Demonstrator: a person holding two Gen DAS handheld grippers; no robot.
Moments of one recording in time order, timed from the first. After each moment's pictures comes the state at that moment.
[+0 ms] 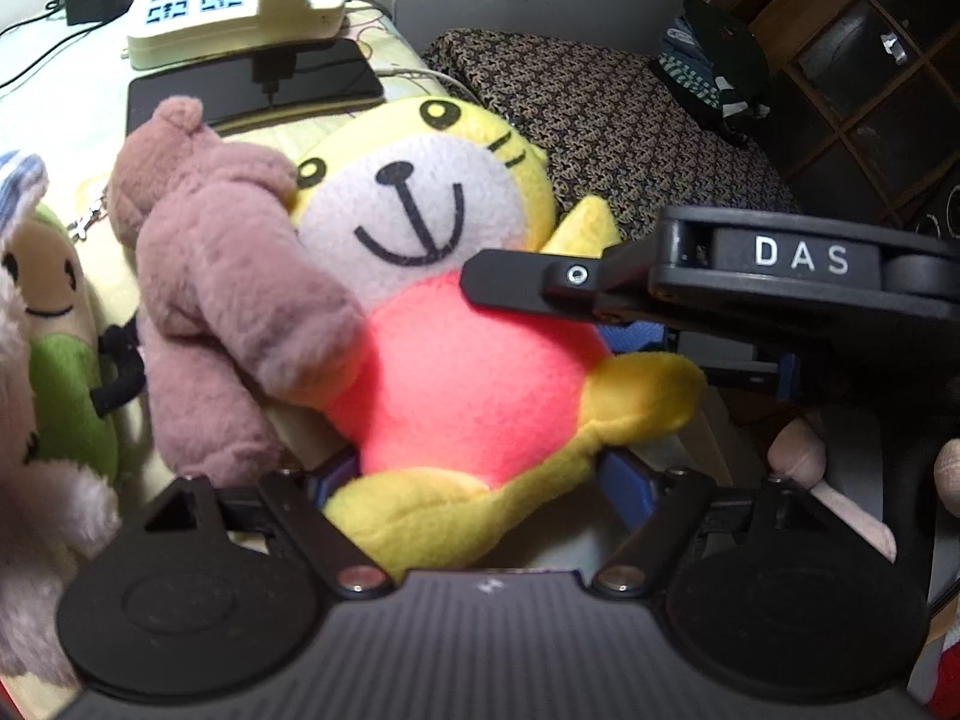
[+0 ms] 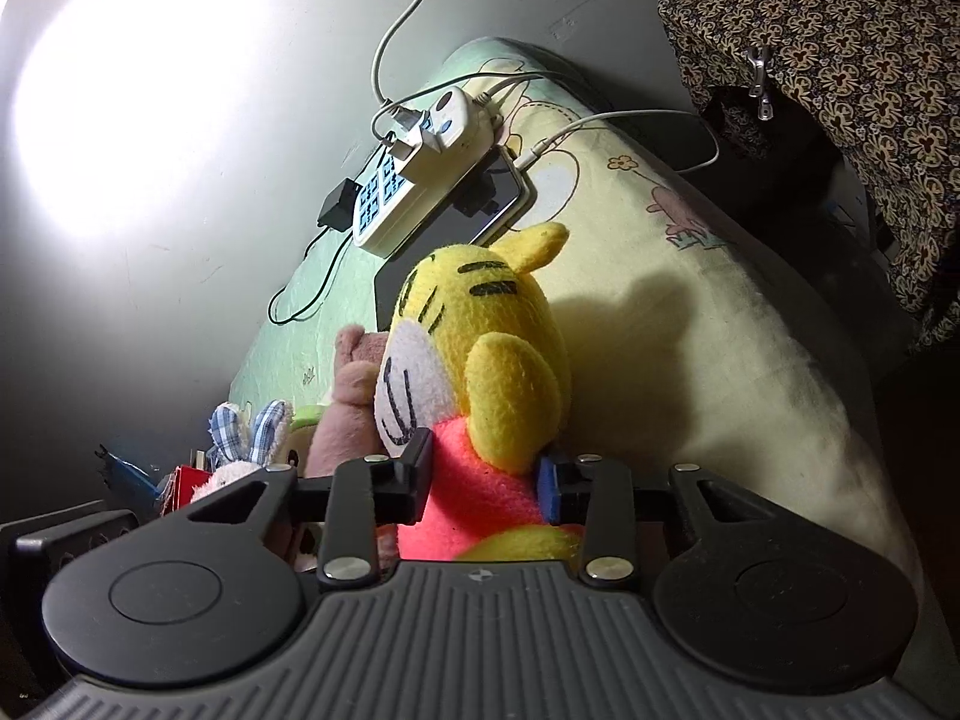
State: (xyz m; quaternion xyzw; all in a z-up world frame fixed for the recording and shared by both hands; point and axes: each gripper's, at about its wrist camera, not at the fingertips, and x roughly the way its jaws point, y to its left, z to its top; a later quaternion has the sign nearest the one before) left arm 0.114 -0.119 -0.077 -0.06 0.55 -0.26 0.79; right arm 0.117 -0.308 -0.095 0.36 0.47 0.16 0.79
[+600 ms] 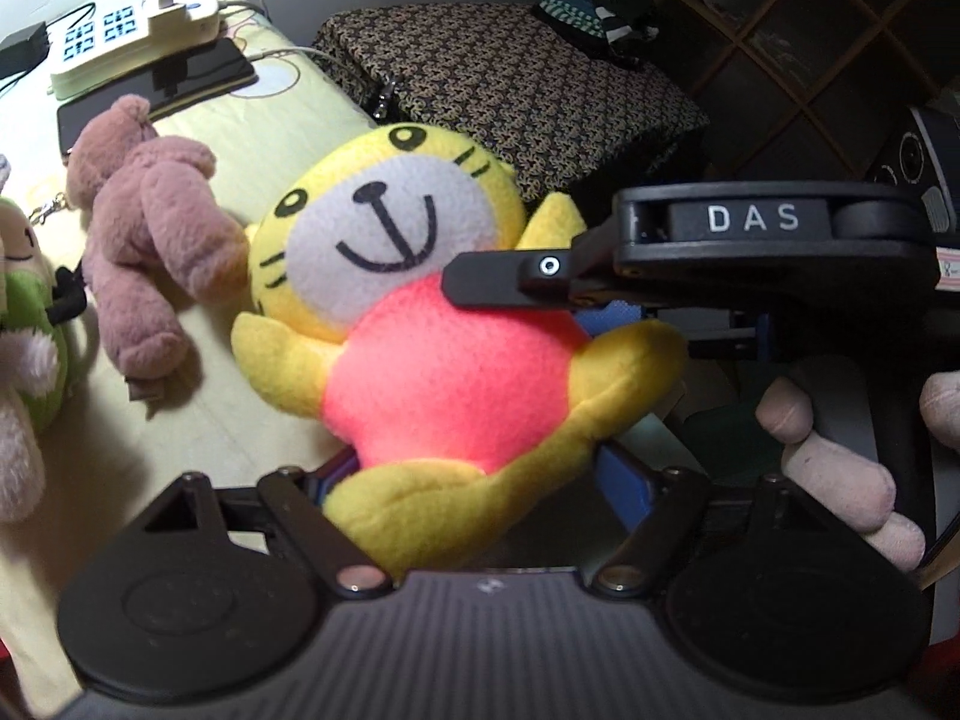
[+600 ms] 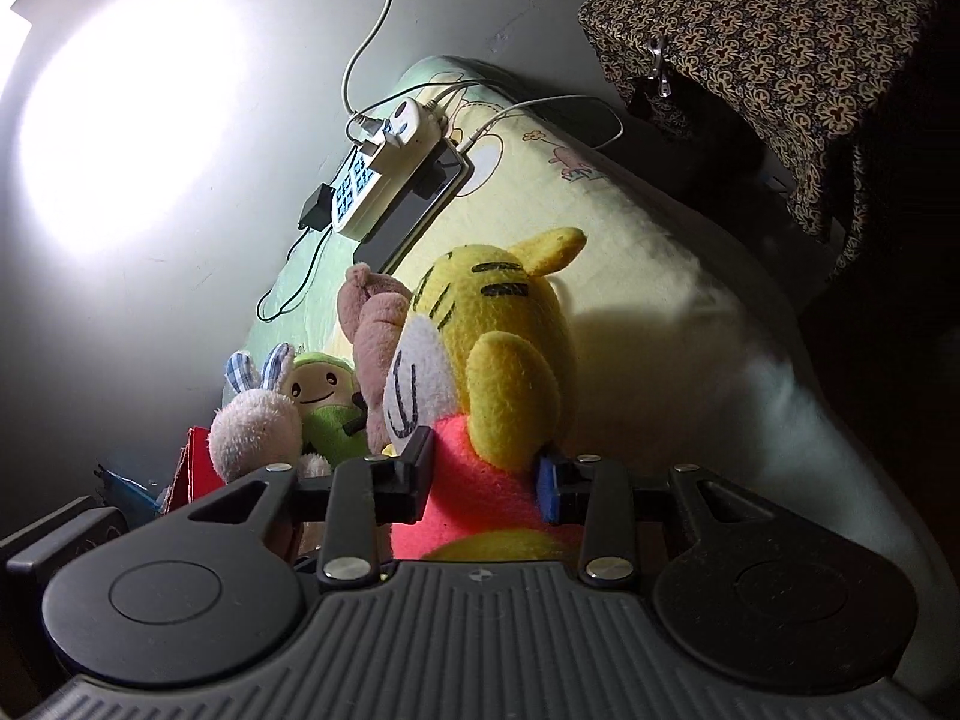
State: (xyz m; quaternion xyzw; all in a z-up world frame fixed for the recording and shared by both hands) left arm 0.027 -0.130 -0.051 0.00 0.54 -0.34 0.77; right arm 0.020 -0.322 -0.081 0.39 0.46 0.11 0.79
